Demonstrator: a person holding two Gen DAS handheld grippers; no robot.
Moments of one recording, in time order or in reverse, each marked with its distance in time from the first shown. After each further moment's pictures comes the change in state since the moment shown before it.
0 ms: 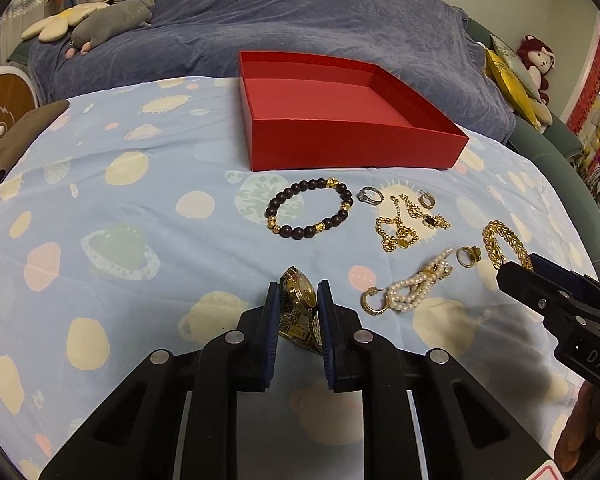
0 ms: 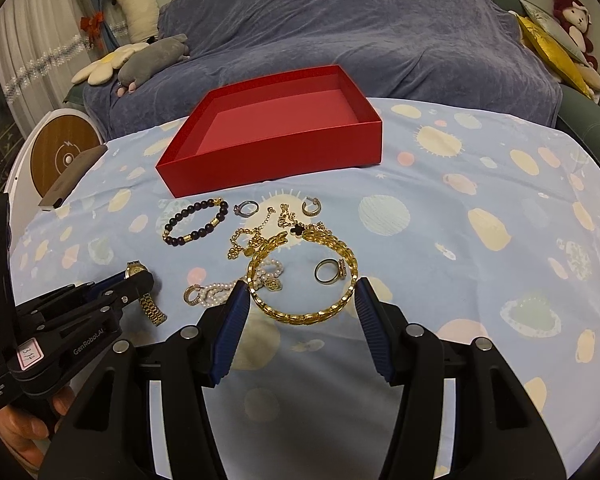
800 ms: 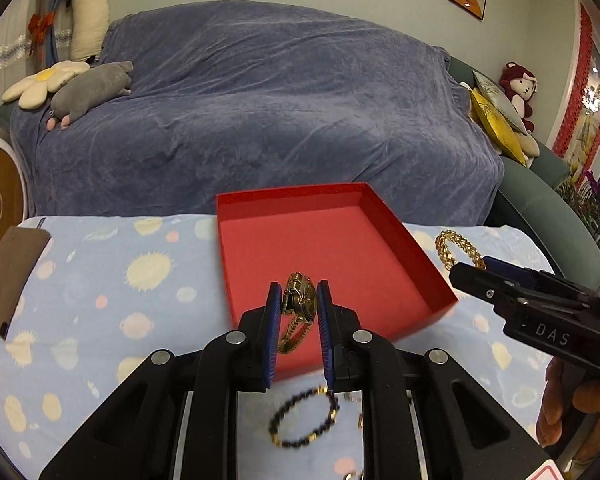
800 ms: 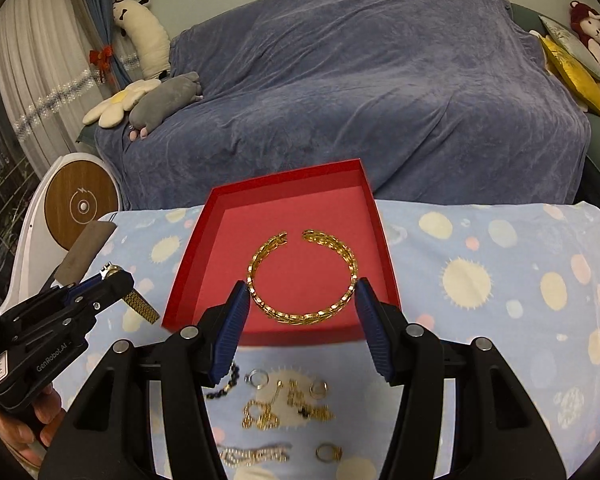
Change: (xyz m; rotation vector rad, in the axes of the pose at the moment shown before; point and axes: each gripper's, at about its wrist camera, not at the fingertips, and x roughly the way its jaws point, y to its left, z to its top) left arm -0.005 -0.009 0.172 0.065 -0.156 -0.025; right arm 0.047 -0.011 0.173 0.006 -0.066 0.087
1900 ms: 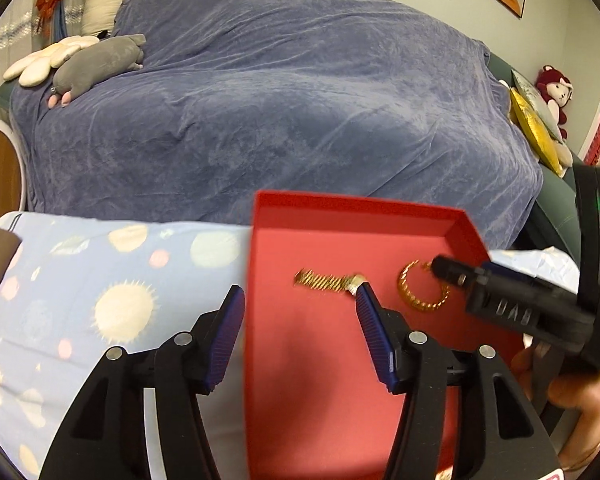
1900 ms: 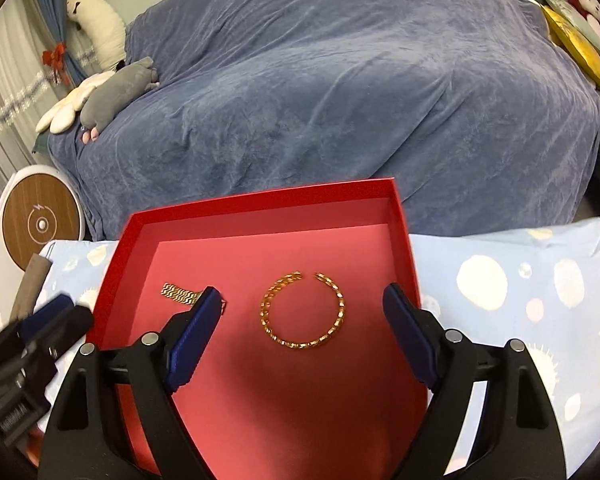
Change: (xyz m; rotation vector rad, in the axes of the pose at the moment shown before) left arm 0.103 0.038 0.024 -0.058 0.062 0.073; right arm 0.137 -0.032 0.040 0.086 0.079 -0.060
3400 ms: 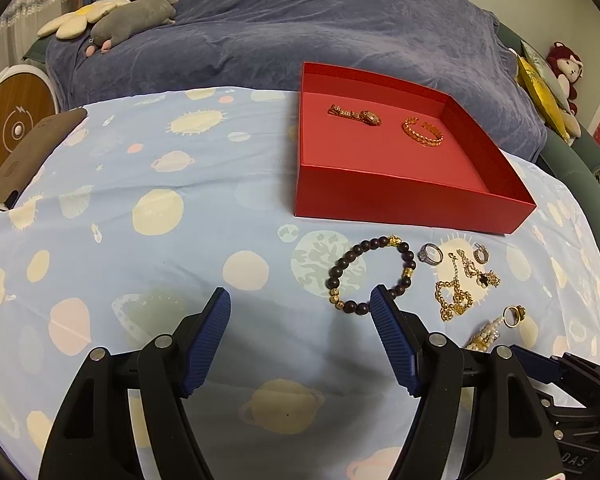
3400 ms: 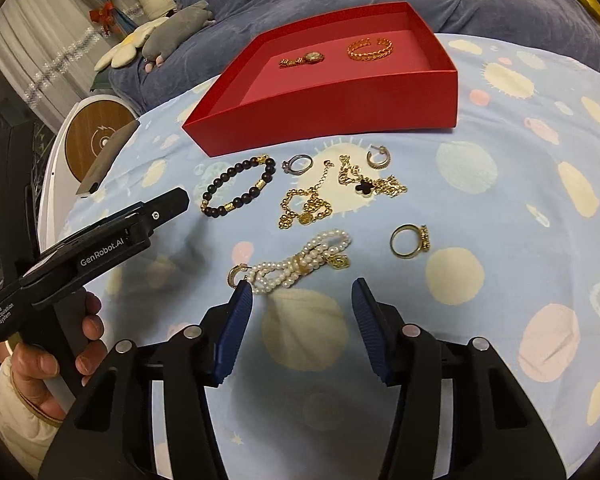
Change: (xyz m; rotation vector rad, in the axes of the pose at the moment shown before) left arm -0.087 0.012 -0.156 -0.037 0.119 0.052; right arm -0.126 0.026 -0.222 -0.014 0.198 0.192
